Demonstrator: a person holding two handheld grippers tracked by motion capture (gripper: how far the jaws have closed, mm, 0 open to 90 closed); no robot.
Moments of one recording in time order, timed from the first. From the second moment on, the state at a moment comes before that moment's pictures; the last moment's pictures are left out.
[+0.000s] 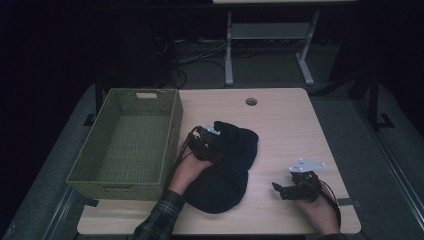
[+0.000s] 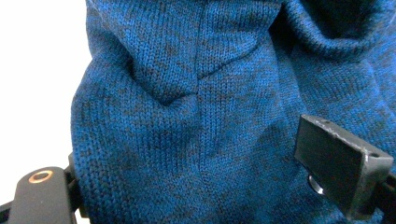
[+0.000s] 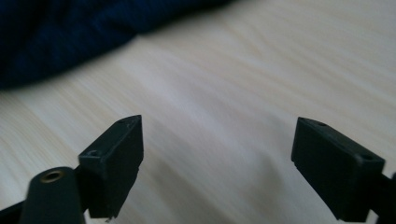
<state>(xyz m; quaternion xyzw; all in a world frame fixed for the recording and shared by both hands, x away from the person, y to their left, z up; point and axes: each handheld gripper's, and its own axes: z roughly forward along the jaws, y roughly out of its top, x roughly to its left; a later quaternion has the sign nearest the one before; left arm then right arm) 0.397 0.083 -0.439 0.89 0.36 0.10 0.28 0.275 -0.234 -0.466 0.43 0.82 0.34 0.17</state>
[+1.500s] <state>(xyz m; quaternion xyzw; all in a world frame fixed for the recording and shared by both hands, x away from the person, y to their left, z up) 0.396 0.089 -0.441 0.88 0.36 0.09 0.28 0.336 -0.152 -0.451 0.34 0.85 0.38 0.12</state>
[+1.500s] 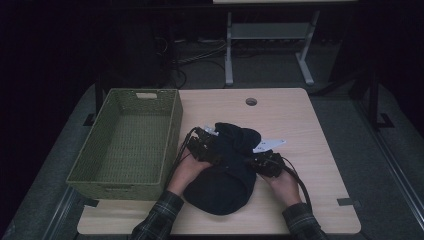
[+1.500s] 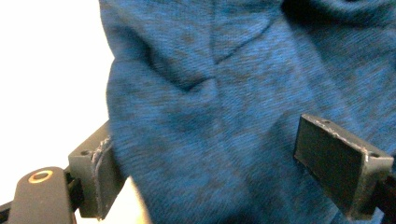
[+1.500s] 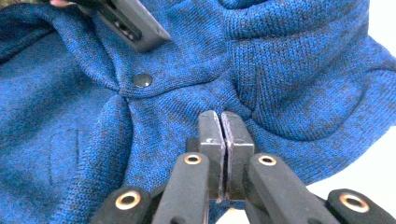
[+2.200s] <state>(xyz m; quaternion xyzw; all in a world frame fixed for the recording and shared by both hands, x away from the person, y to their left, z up) 0.360 0.103 -0.418 0.87 0.35 0.09 0.32 0.316 -0.187 -0.433 0.35 0.84 0.40 0.11</state>
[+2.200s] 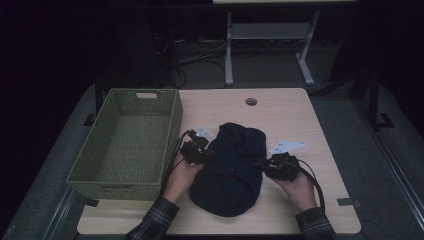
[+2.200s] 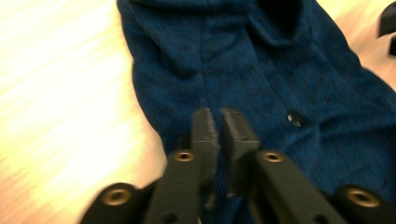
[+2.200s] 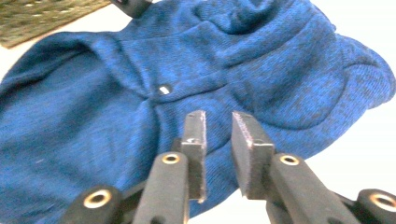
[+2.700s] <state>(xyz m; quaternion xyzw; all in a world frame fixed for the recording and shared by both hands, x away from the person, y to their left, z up) 0.310 0.102 -0.425 0.89 0.31 0.08 0.31 0.258 -0.184 -0.434 0.32 0.84 0.43 0.07</state>
